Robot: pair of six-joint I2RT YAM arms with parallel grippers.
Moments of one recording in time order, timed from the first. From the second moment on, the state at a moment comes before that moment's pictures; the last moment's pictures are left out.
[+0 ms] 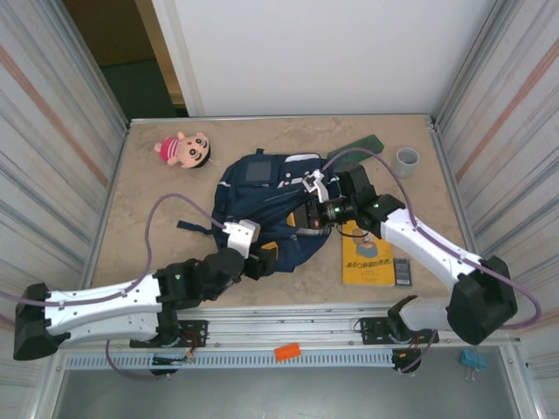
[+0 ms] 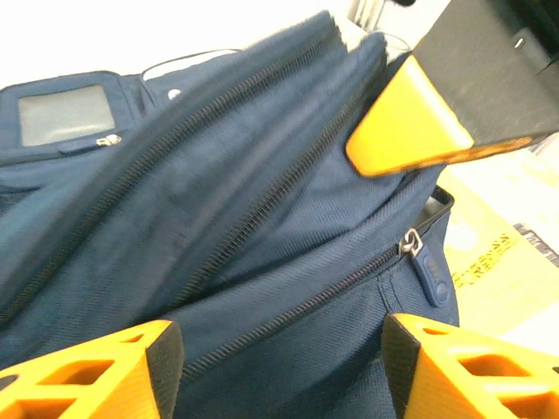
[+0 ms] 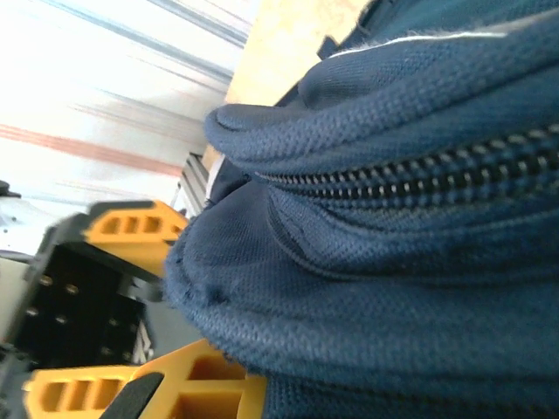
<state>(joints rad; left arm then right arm) -1.25 0.86 0.59 -0.19 -0.58 -0.47 0.56 1.33 0.95 -0.36 -0.80 0.51</state>
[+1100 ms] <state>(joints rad) -0.92 0.95 0.66 -0.30 -0.02 0.35 0.52 1.42 1.02 -0.49 -0.89 0.32</state>
